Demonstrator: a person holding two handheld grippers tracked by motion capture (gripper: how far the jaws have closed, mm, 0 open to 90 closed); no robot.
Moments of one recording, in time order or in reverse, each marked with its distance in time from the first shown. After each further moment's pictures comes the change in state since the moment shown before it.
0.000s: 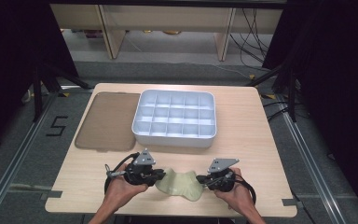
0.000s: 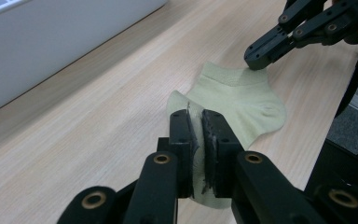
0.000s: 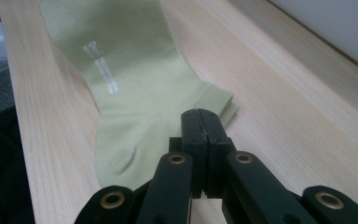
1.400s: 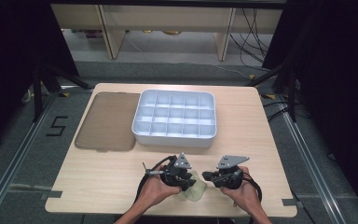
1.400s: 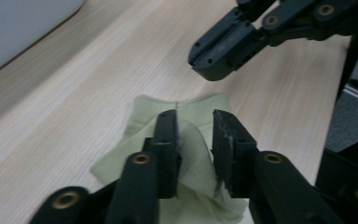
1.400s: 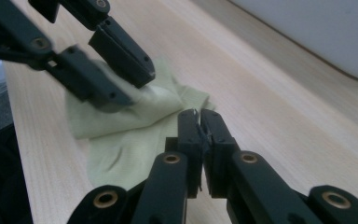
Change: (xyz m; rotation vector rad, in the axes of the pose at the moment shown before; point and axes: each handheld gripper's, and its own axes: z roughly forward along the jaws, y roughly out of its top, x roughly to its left) left arm -0.040 0.034 0.077 0.068 -0.106 0.093; right arm -0.016 -0.007 -0.016 -0.054 -0.005 0.074
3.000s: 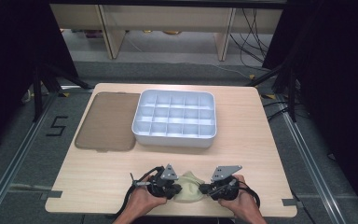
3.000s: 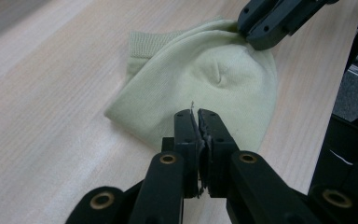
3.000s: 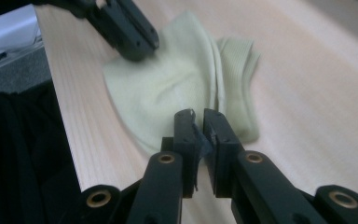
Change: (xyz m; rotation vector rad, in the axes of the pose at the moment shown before) left arm 0.005 -0.046 -0.012 0.068 0.031 0.014; right arm 0.026 -0.009 0.004 0.089 0.061 -0.069
